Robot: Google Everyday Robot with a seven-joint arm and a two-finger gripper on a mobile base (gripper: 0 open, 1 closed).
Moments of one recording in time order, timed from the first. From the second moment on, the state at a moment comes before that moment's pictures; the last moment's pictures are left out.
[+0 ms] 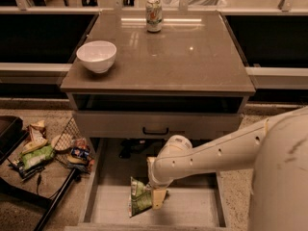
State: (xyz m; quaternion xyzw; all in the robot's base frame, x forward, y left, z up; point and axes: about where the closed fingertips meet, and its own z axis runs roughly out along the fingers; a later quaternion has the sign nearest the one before) arm 0.482 0.001 0.457 -0.74 0.65 0.03 0.15
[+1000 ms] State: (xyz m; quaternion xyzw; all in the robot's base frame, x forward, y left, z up) arm 0.483 0.025 0.394 -0.74 0.65 0.07 0.13
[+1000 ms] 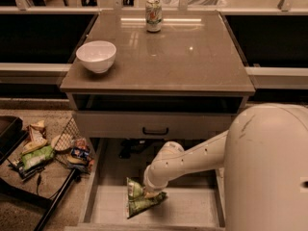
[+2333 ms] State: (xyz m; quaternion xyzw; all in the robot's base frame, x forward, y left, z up) arm 0.590 -0.114 0.654 -0.68 0.70 0.10 0.19
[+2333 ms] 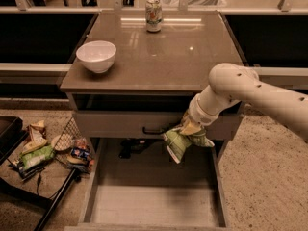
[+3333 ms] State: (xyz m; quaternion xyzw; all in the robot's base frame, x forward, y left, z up) arm 0.572 -0.111 0.656 -0.70 0.68 0.12 0.18
